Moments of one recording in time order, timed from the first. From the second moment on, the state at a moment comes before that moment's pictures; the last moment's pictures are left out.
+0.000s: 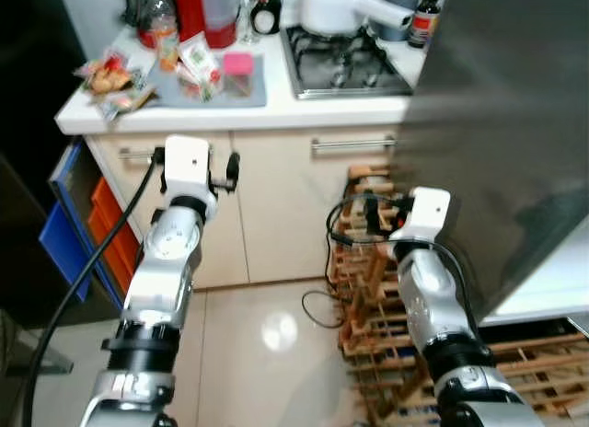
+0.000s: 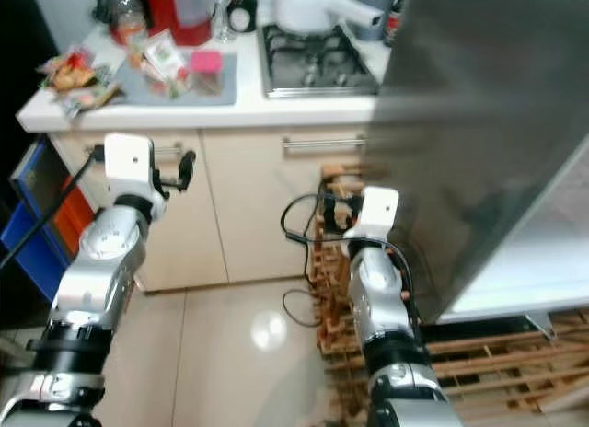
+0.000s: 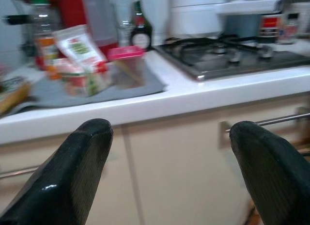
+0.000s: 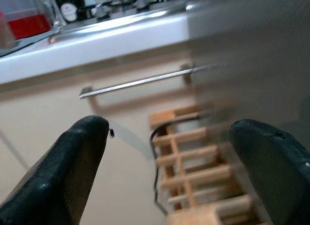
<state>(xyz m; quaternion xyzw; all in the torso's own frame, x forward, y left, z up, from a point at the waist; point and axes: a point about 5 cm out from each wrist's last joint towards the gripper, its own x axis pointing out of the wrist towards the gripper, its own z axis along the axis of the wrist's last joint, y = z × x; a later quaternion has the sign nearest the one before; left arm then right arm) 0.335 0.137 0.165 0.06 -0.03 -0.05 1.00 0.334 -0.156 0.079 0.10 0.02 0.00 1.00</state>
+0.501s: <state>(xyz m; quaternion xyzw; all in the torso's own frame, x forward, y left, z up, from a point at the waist) 0.338 0.144 0.161 0.07 -0.02 -0.04 1.00 0.340 -0.133 0.091 0.10 -0.01 0.04 0.99</state>
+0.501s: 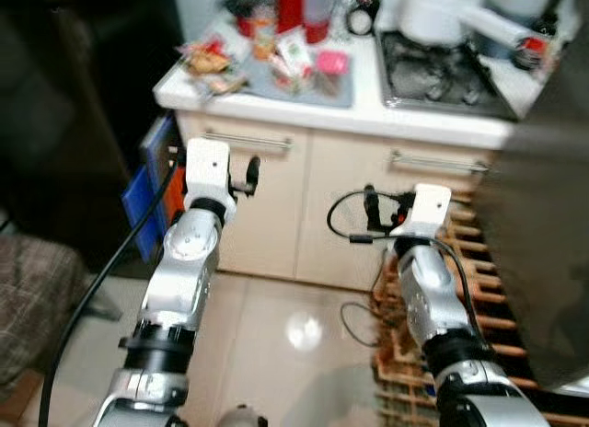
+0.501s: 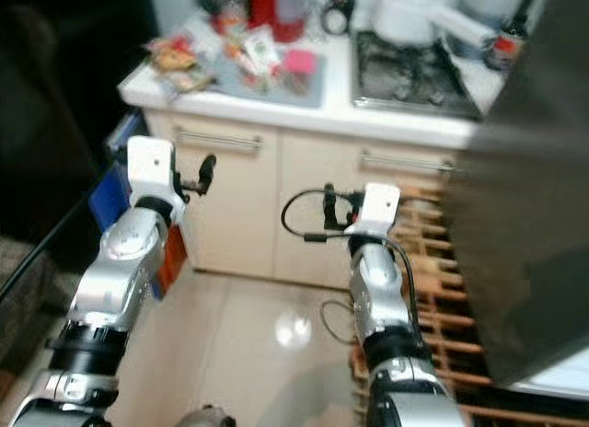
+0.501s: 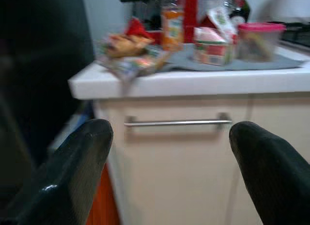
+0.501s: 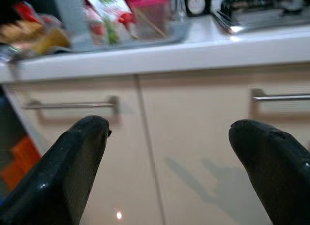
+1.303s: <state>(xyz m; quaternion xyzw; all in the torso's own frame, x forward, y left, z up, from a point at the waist) 0.339 0.105 0.150 0.01 -0.02 -0.08 1.00 0.342 -0.154 0.103 0.06 -0.03 0.02 1.00</state>
